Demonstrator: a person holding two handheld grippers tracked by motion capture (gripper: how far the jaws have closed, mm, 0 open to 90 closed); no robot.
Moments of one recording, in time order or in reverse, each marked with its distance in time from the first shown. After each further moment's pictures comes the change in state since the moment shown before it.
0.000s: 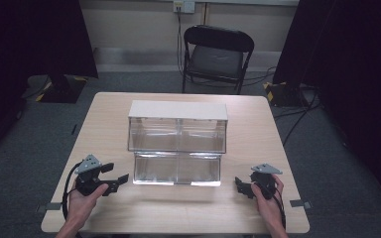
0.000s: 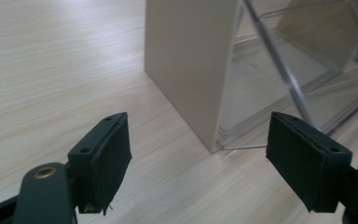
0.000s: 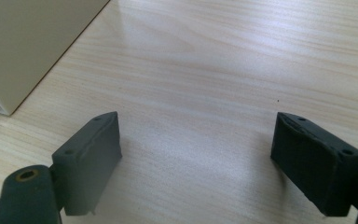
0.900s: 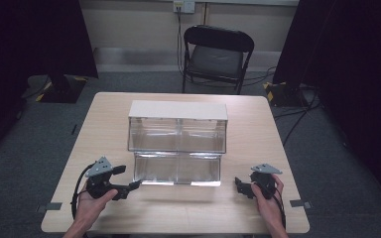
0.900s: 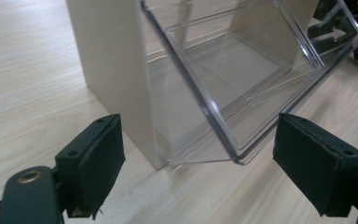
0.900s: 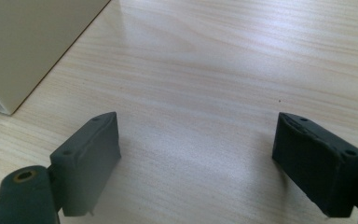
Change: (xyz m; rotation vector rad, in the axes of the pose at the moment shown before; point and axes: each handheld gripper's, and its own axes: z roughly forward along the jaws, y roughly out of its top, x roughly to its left) left arm -0.027 0.007 0.012 -0.002 -0.107 0.061; right arm 0.000 0.000 0.000 0.001 0.004 -0.004
